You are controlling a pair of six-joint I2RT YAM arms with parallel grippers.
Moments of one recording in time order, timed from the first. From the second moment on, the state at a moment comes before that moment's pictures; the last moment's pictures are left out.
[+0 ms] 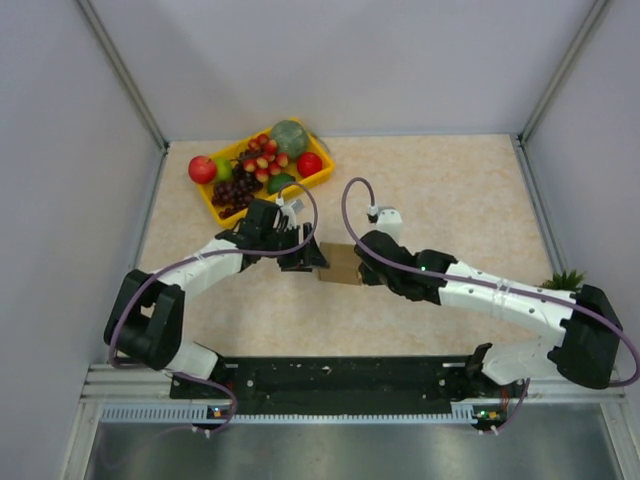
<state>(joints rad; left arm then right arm) -0.43 1.47 0.84 -0.21 0.61 -0.55 1.02 1.31 0.99 -0.51 0.47 0.73</state>
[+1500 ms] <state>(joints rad) -0.76 1.69 1.17 -0.45 0.36 0.25 0.79 0.94 0.78 -0.56 0.39 0.81</state>
